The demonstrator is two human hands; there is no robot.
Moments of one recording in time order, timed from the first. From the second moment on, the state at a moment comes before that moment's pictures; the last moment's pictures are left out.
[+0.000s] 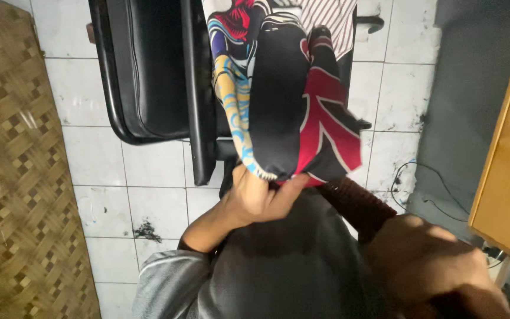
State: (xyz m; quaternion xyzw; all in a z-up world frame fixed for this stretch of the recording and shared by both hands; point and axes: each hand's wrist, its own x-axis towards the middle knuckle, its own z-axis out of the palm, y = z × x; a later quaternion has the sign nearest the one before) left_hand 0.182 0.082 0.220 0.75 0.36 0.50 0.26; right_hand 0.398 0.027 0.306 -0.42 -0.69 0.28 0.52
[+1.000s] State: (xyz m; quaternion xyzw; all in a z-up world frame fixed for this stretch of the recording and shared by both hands) left_hand 0.106 -0.260 0.184 0.64 0.46 0.46 0.41; right_hand 0.388 -0.338 0.253 -0.41 -0.57 0.49 0.52
